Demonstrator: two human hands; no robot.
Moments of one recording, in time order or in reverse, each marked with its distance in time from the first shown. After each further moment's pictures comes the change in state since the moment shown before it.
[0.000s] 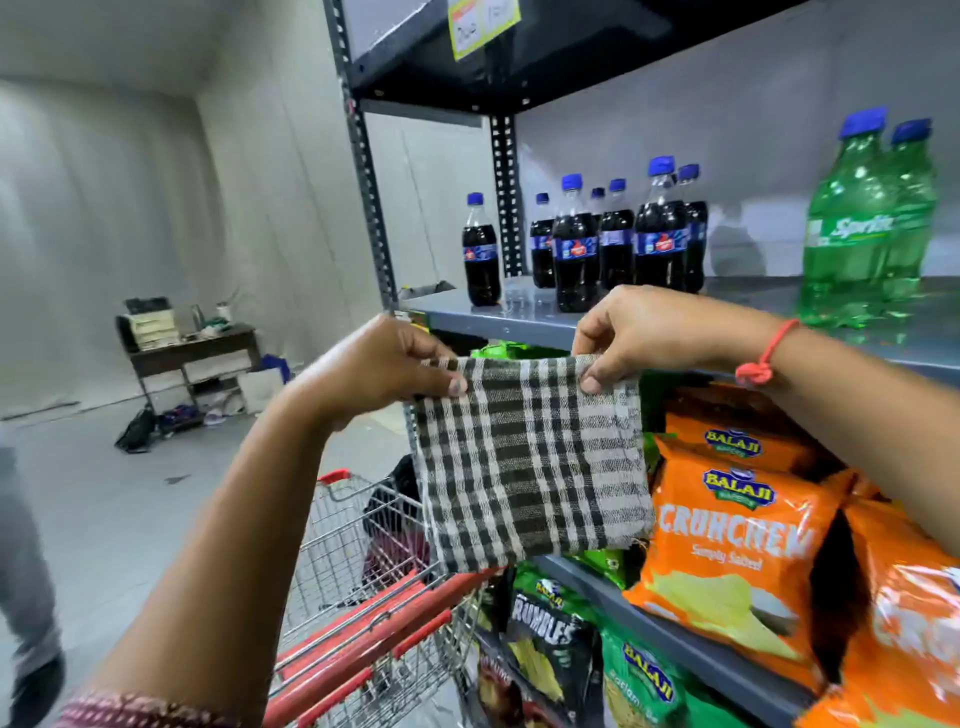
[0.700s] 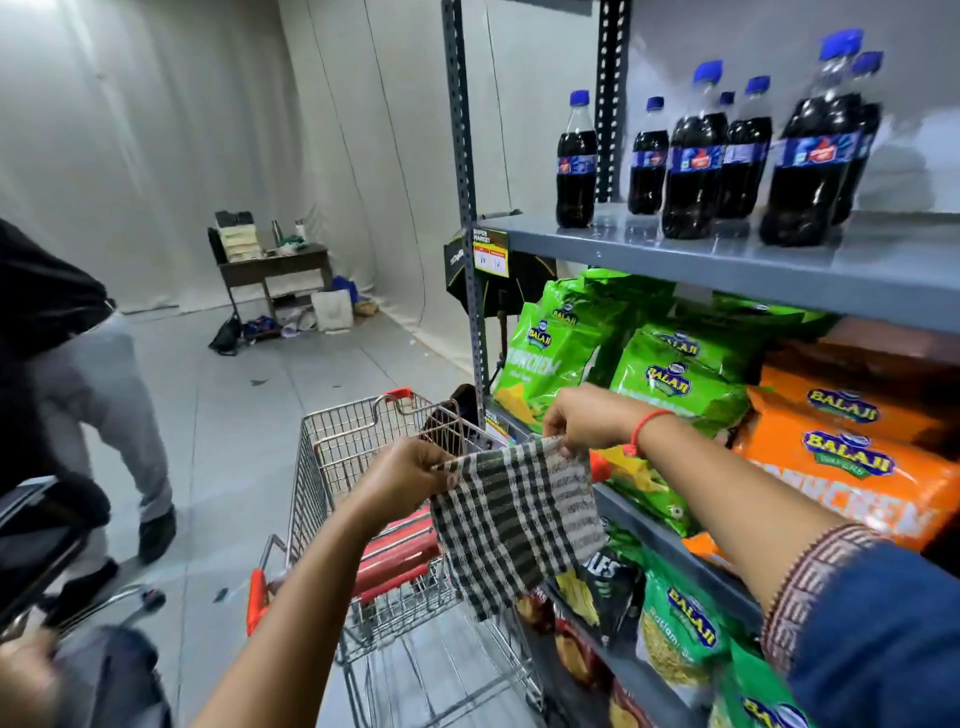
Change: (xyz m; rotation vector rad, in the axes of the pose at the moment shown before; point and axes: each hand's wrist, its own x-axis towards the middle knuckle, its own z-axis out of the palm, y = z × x) left_hand -0.071 -0.152 0.071 -0.077 0.001 -0.505; right_hand 0.082 0.009 0.179 -0.140 -0.366 0.010
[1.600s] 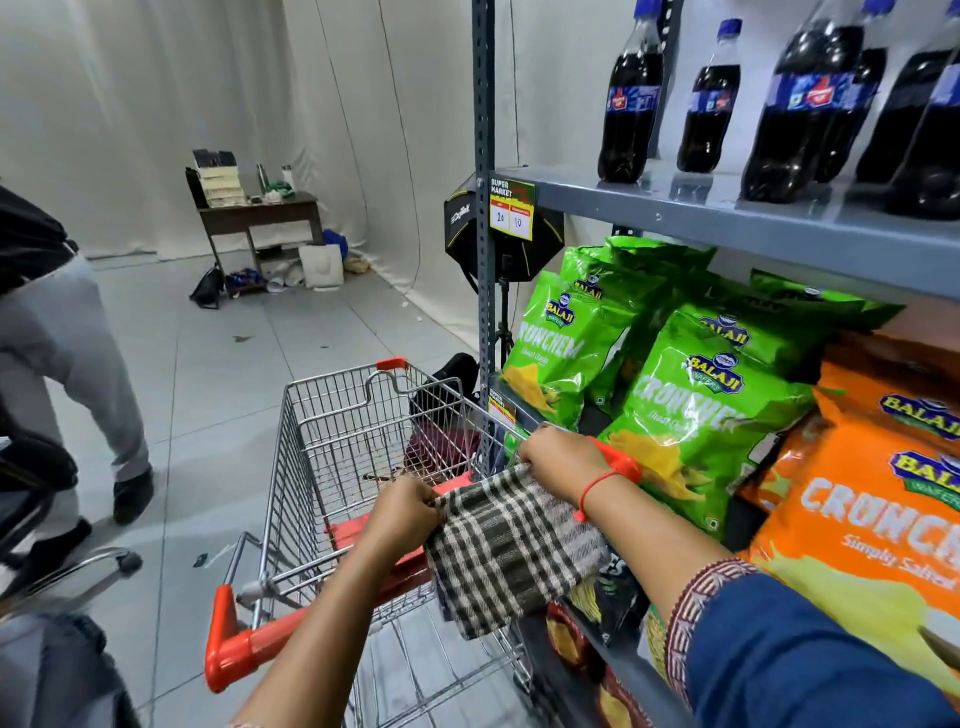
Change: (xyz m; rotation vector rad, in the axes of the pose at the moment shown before) left_hand 0.077 -0.087 0.043 0.007 0.000 -0.239; right_hand 0.098 0.002 0.096 -0.325 0.113 0.006
